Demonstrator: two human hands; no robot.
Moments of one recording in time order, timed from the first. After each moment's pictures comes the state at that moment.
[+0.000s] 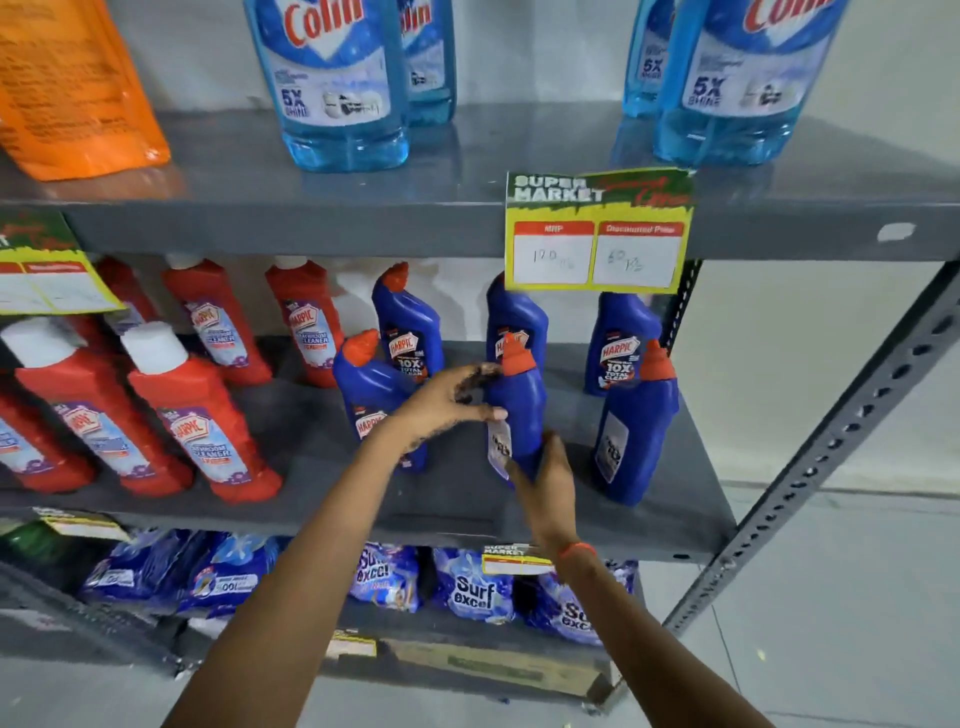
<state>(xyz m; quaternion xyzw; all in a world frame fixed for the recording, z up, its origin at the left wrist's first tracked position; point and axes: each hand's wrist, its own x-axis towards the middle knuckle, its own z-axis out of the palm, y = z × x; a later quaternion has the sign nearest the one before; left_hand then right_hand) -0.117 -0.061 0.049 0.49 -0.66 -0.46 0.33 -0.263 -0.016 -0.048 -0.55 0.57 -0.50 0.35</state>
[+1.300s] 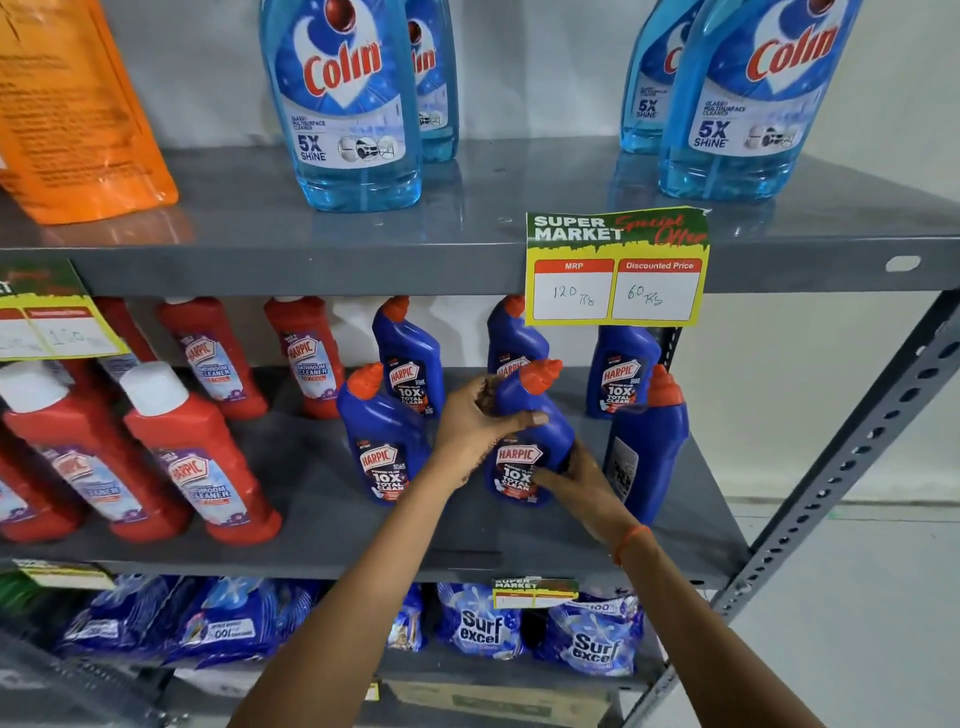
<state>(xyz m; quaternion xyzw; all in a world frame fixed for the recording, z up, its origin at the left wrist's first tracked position) -0.149 -0.062 0.047 0.49 -0.55 -0.44 0.51 -0.299 -0.044 -0.014 -0.57 0.48 -0.43 0.51</state>
